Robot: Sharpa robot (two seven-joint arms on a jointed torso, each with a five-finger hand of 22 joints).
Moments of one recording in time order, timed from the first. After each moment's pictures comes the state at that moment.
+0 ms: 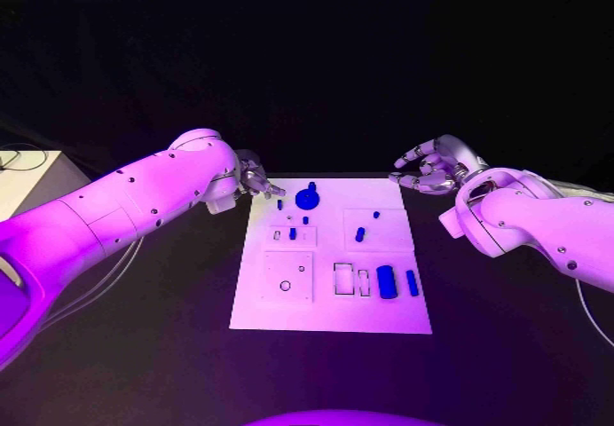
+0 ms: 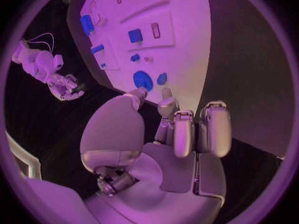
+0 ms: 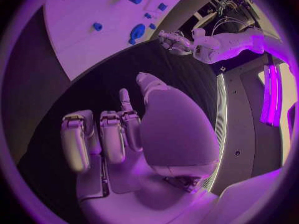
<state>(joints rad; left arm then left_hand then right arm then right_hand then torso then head) 1.23 -0.57 0.24 1.05 -1.22 0.23 -0.54 1.10 -0.16 0.33 0.29 0.14 0.83 0.08 0.60 0.84 1.24 0.01 1.17 0.95 1.46 -0.05 1.57 1.31 0.05 1.43 0.05 1.46 1.31 1.35 -0.80 -0.11 1.47 -0.94 -0.58 -0.16 1.39 -0.22 0.24 0.29 0.35 0.92 0.16 0.22 0.36 1.47 0.08 1.48 1.31 1.46 0.01 1.56 1.31 0.01 1.46 0.11 1.57 1.31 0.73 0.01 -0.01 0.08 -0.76</state>
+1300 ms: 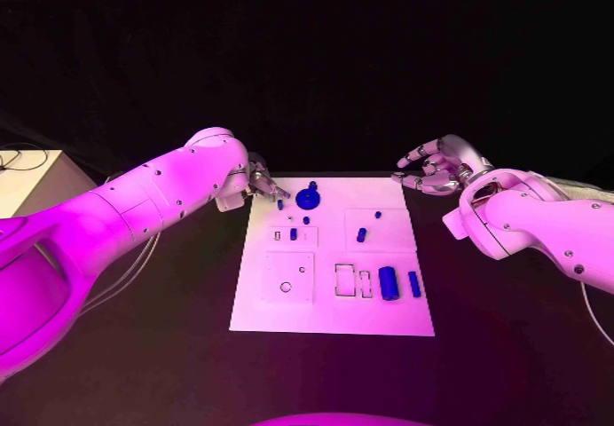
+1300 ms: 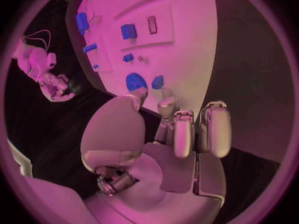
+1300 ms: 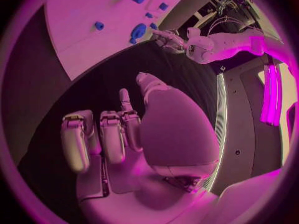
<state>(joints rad) 1.26 -0.47 0.22 0.88 -1.21 0.29 -0.54 1.11 -0.15 0.32 0.29 0.14 0.83 0.08 0.59 0.83 1.24 0.01 1.17 0.95 1.47 -0.05 1.57 1.31 0.05 1.43 0.05 1.46 1.31 1.36 -0.80 -0.11 1.48 -0.95 -0.59 -0.16 1.39 -0.22 0.25 0.29 0.35 0.92 0.16 0.22 0.36 1.47 0.08 1.48 1.31 1.46 0.01 1.56 1.31 0.01 1.46 0.11 1.57 1.31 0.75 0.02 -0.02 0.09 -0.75</state>
